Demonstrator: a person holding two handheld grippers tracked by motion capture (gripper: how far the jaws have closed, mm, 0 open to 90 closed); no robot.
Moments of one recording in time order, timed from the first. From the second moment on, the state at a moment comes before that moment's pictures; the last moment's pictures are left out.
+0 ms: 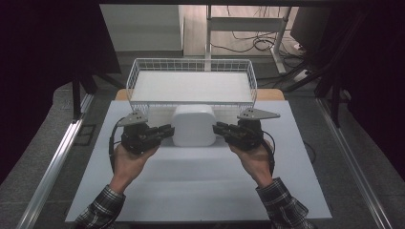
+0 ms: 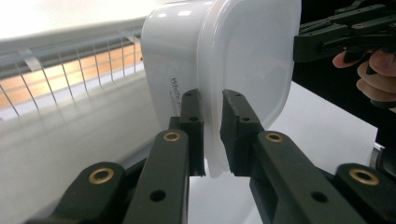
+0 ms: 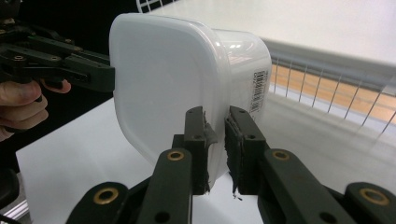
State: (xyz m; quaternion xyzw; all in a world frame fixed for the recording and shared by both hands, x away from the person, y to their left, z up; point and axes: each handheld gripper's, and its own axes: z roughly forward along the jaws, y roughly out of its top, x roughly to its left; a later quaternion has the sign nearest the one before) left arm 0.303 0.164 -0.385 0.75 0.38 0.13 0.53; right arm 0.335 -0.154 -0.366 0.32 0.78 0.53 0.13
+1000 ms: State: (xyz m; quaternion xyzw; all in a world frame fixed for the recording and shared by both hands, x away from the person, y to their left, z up) left arm 0.370 0.184 -0.316 0.73 0.38 0.13 0.56; right arm 0.397 -0.135 -0.297 0.32 0.76 0.55 0.15
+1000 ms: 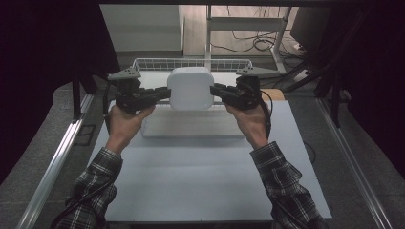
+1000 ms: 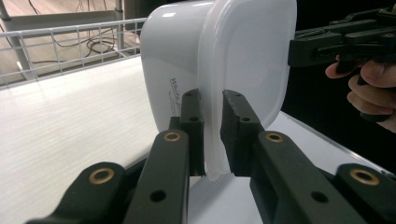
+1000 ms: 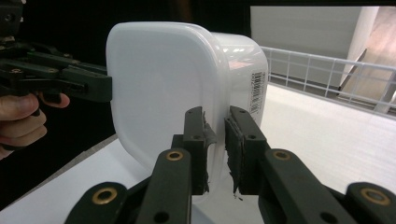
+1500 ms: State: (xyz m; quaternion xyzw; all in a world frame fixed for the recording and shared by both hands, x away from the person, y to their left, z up) left arm 0.398 0.180 -0.314 0.72 0.40 0.11 0.56; right arm 0.425 -0.134 -0.294 0.35 0.75 0.55 0.14
